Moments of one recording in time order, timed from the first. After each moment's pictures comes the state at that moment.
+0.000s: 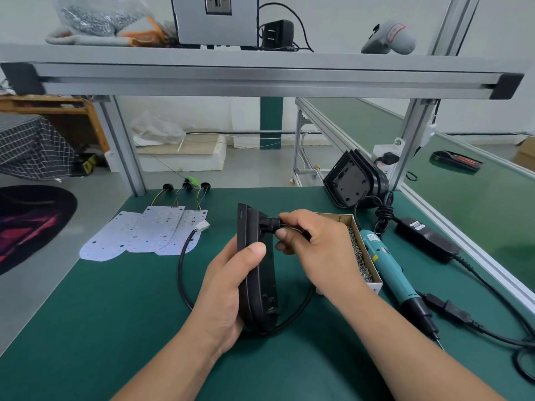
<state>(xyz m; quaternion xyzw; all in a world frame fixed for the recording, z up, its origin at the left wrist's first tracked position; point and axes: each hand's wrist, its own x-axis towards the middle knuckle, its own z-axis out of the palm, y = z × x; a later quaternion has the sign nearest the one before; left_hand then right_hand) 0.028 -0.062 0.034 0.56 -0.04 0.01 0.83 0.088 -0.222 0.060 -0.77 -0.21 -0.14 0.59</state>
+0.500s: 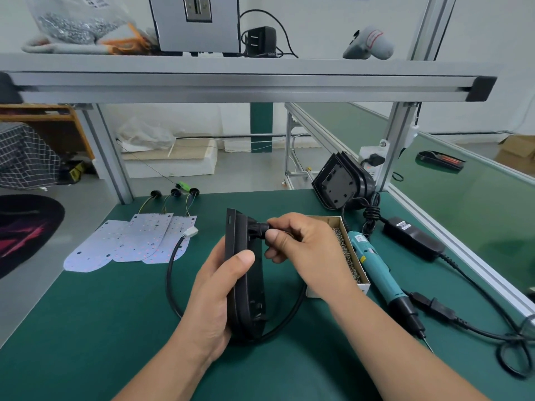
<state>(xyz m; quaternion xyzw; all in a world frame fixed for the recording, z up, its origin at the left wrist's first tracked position) 0.030 -0.063 0.029 0.59 -0.06 0.04 0.80 0.092 -0.231 0.061 -0.74 -0.17 -0.06 0.65</state>
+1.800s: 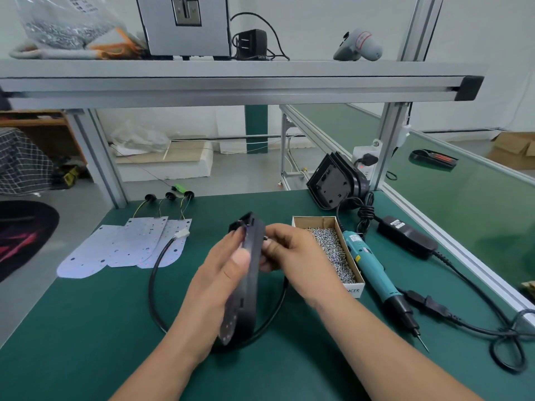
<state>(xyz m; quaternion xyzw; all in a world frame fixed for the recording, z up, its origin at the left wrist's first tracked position) 0.028 -0.059 0.039 0.67 -0.10 0.06 0.73 0.096 -0.223 0.047 -0.73 -0.16 0.02 0.67</state>
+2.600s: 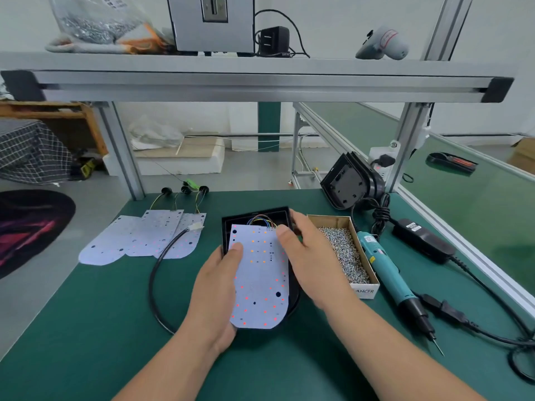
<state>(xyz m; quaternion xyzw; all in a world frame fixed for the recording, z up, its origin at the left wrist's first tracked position) 0.032 -0.060 0.034 0.55 0.14 0.02 0.82 0.091 -0.212 0.044 -0.78 -0.14 -0.08 0.61</state>
